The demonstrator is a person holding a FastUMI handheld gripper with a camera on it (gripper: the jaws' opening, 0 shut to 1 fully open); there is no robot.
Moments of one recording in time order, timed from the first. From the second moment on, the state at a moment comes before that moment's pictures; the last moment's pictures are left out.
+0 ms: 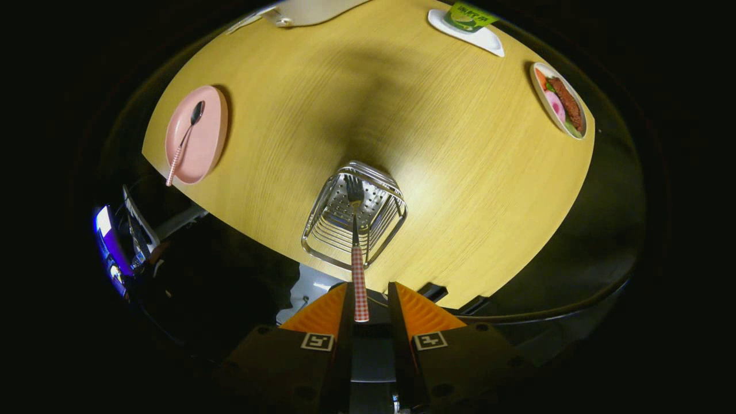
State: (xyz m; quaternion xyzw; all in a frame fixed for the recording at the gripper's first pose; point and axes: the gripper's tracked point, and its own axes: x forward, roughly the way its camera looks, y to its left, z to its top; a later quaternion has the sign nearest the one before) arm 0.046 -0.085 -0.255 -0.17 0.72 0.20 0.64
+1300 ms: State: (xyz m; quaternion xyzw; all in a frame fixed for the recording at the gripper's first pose) arm -0.012 0.311 -0.284 0.19 0.63 0.23 0.72
